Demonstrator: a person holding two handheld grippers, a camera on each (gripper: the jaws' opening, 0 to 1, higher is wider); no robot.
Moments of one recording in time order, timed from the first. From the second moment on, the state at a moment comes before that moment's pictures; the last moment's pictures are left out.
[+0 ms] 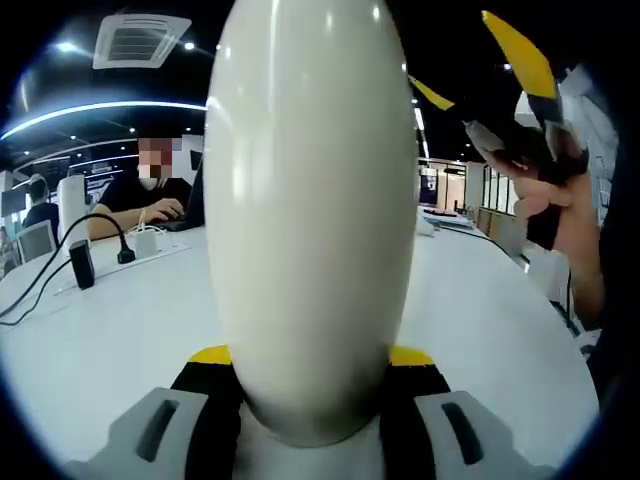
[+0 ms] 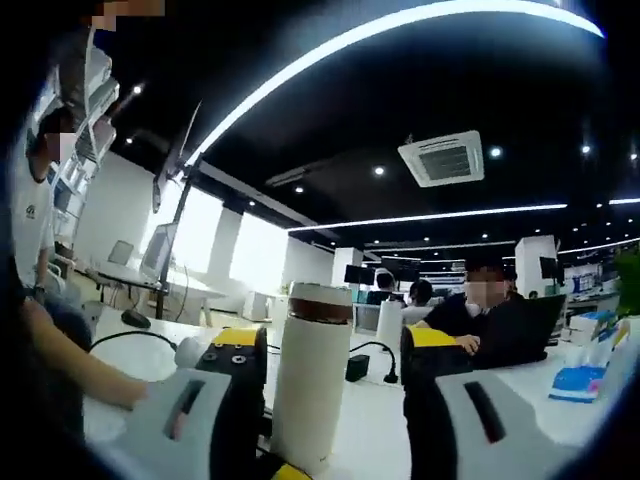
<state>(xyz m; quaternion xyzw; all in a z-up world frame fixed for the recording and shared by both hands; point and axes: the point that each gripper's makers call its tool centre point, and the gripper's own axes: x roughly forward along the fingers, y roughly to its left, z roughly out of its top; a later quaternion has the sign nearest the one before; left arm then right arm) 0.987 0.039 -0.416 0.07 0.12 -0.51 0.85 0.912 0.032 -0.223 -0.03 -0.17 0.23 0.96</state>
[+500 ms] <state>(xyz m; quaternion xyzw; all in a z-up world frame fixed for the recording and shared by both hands) 0.987 0.039 -0.416 0.07 0.12 -0.51 0.85 0.954 0.057 -0.195 -0.07 -0.17 0.15 0.97</state>
